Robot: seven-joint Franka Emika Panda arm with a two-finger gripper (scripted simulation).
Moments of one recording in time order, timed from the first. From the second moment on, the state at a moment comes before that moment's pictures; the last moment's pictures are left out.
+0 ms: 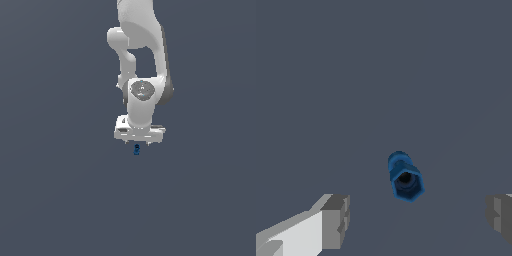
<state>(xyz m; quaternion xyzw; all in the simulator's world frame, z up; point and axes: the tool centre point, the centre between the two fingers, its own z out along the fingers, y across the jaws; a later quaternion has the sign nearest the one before) -0.014 0.043 0.102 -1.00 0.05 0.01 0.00</state>
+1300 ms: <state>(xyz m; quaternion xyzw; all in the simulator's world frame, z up) -0.015 0.043 0.043 -1.00 0.06 0.00 0.00</state>
